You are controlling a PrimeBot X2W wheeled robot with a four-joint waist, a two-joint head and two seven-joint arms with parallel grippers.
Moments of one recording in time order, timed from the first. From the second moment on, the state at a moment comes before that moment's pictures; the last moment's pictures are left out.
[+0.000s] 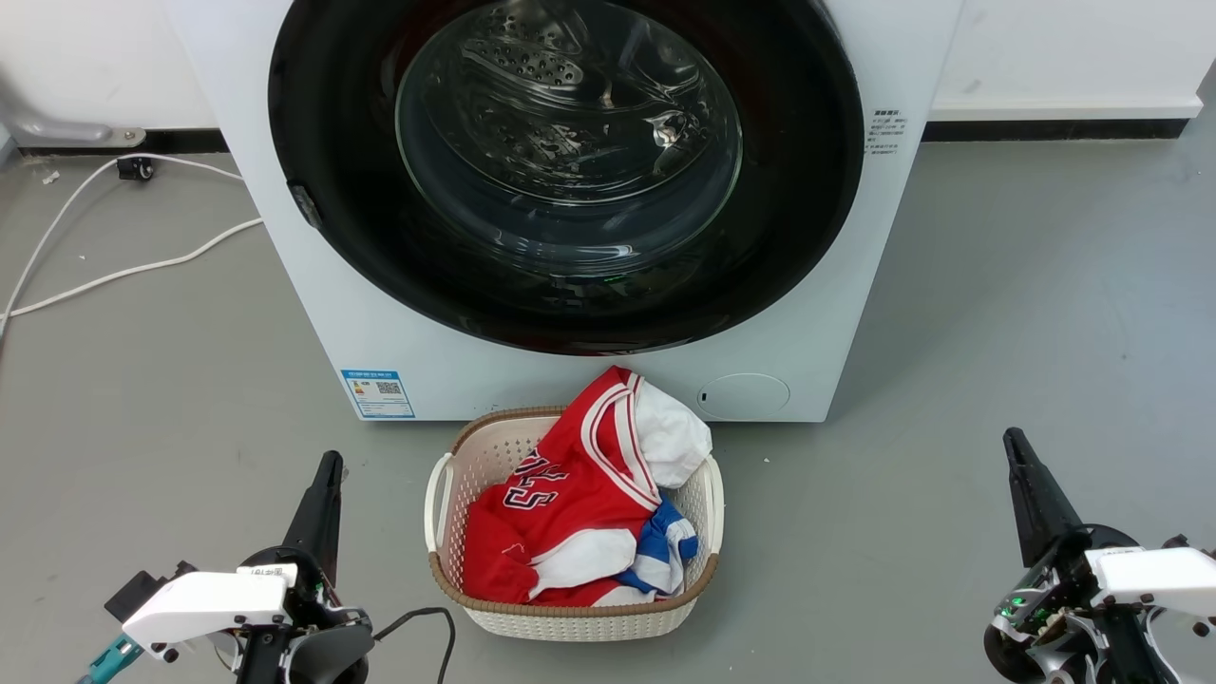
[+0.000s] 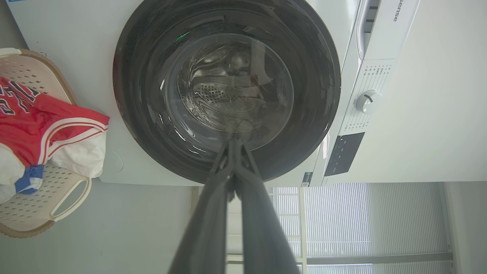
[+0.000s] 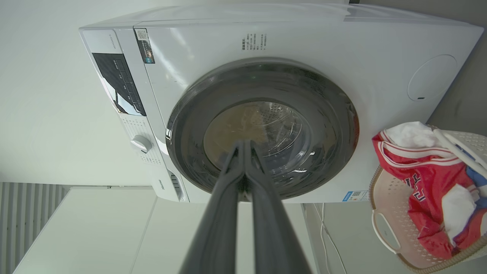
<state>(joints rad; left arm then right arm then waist) -0.10 0.06 0.10 0.25 -1.63 -0.13 0.10 -0.10 -0.06 -0.10 0.24 1.63 0.13 0.10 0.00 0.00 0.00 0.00</state>
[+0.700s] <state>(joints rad) -0.10 0.06 0.10 0.25 -1.62 -0.13 0.10 -0.10 -0.06 -0.10 0.24 1.63 0.13 0.10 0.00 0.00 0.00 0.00</state>
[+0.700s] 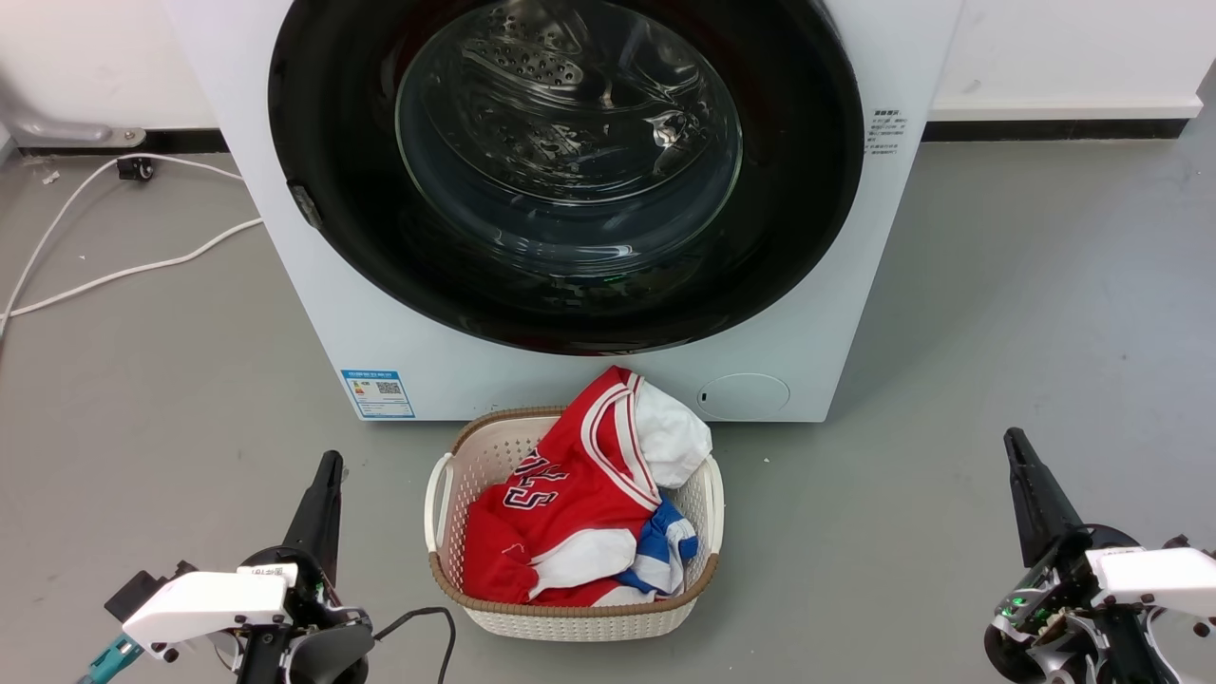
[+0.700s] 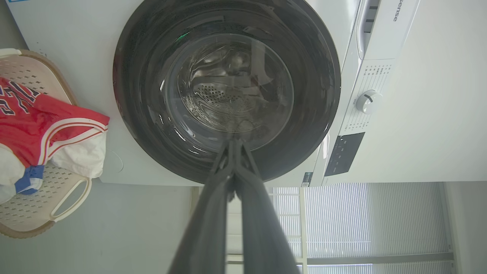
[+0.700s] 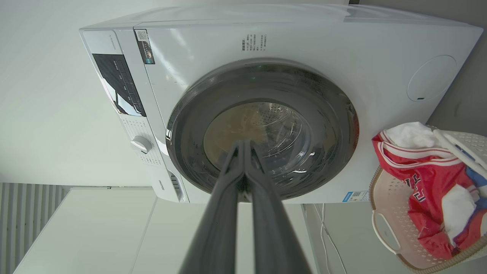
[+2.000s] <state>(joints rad) -0.10 0.05 0.11 0.25 -1.62 -0.13 0.11 -0.10 -0.06 -0.11 0.24 1.62 0.13 0.11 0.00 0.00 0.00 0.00</state>
